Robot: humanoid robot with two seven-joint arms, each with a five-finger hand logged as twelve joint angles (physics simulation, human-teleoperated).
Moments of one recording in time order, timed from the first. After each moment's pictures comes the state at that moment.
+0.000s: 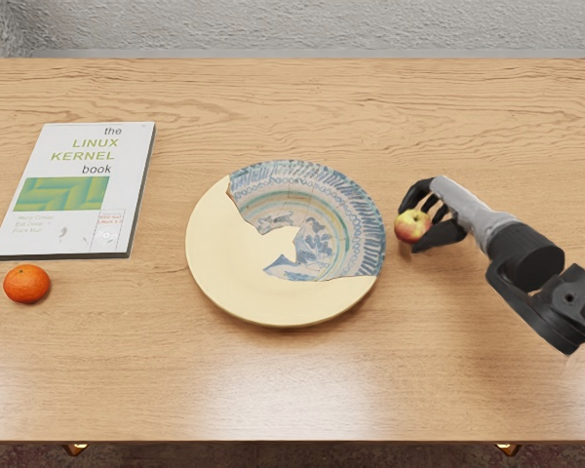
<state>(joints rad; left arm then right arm) -0.06 0.00 0.31 -0.14 0.09 -0.06 0.06 0.73 -0.69 0.40 1.61 -1.14 -0.33 -0.40</state>
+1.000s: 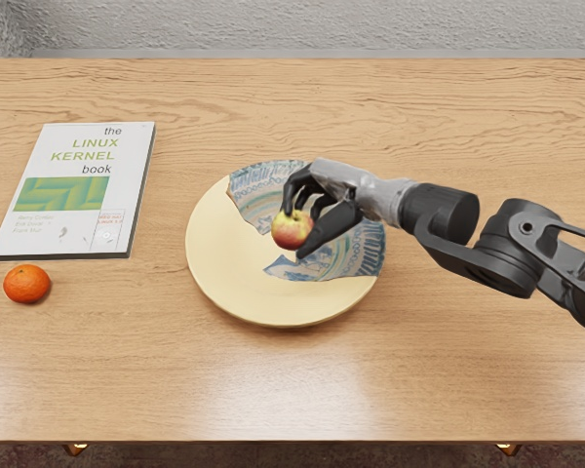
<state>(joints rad) -0.06 0.00 0.31 -0.13 0.09 -0.06 0.06 0.81 -0.45 0.60 1.59 -0.92 0.08 -0.40</state>
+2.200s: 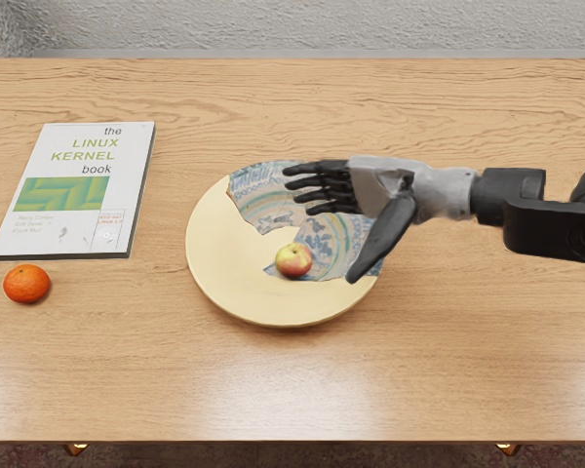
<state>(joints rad) -0.06 0.00 0.31 -0.14 0.09 -0.06 0.06 0.81 -0.65 0.70 1.54 -0.35 0.46 -0.35</state>
